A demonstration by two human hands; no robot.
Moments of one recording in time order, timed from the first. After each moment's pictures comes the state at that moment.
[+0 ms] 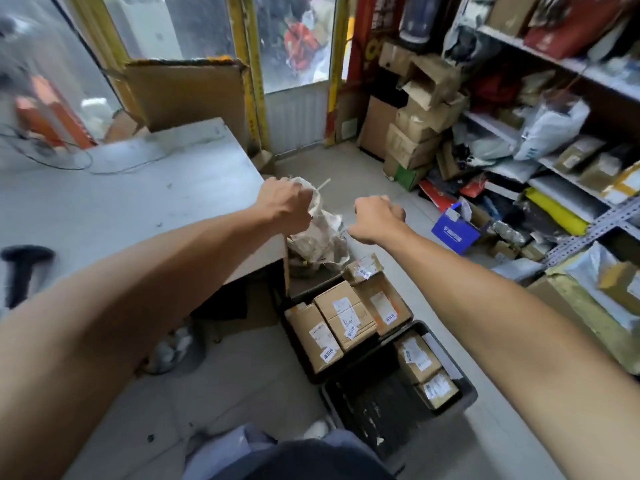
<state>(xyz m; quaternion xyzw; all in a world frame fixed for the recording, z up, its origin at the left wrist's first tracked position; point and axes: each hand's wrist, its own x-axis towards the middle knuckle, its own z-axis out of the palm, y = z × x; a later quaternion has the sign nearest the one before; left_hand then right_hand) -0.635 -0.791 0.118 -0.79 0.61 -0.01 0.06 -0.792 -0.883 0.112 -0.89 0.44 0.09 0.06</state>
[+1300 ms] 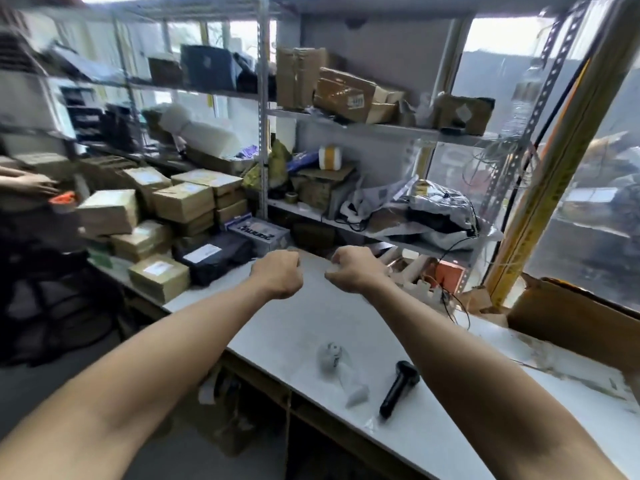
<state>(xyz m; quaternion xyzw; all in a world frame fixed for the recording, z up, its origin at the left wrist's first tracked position) -0.288 -0.150 0.218 -0.99 0.00 -0.08 -0.13 -0.280 -0.319 0.247 -0.98 -0.11 -0.04 0.14</state>
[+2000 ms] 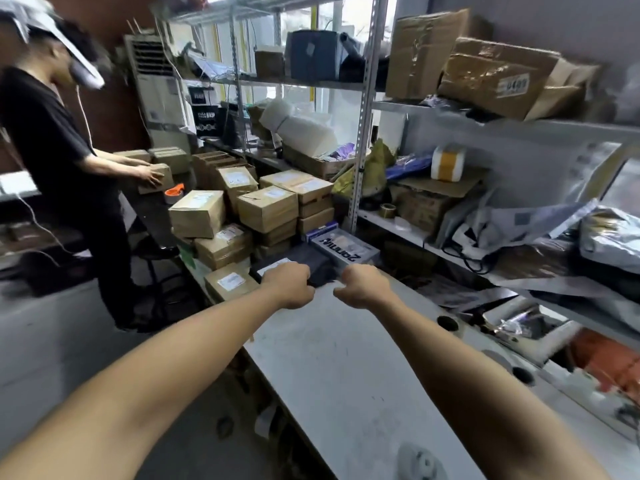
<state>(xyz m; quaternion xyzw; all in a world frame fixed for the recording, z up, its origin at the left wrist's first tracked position) -0.117 0.017 0.183 -0.99 -0.11 -0.01 -0.05 -0.037 -0.135 0.177 -0.96 -0.26 0.04 0.13</state>
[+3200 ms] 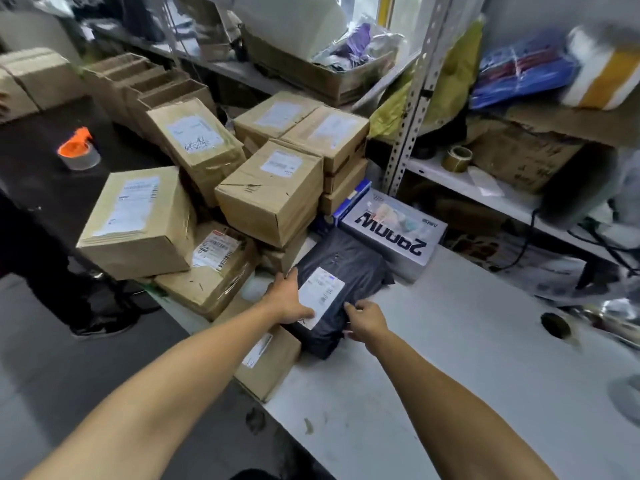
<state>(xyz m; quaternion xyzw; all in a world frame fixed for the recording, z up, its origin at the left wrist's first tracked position) 0.148 0.316 -0.012 -0.93 -0.15 0.22 -0.24 0.158 0.124 -0.046 -0.77 0.19 0.28 0.54</state>
